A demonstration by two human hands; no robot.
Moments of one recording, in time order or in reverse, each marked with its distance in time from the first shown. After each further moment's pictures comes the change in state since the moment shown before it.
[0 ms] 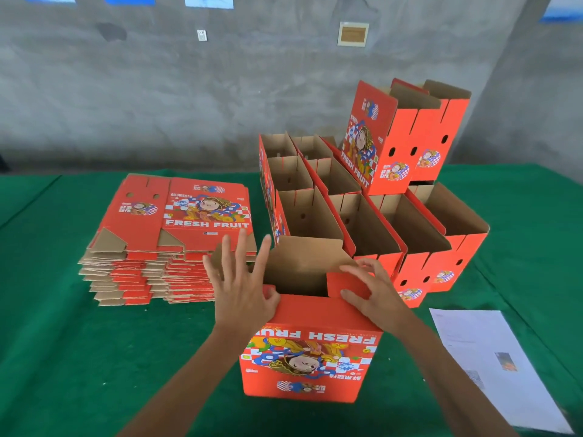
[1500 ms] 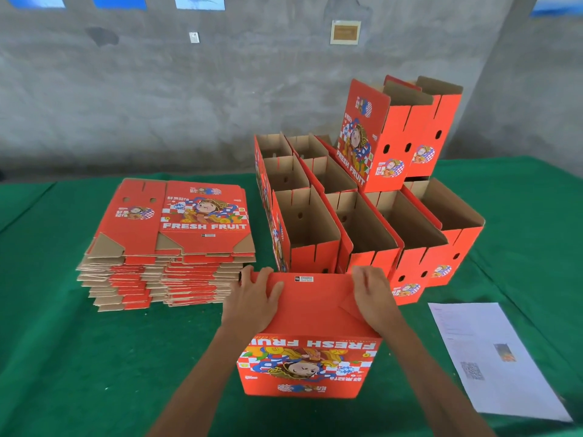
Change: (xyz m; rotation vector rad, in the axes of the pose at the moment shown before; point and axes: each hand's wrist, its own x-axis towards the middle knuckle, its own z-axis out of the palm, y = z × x) left_hand 0.007 0.002 0.019 -0.260 -0.482 -0.157; right_hand 0.005 -0.013 0.025 0.145 0.289 0.217
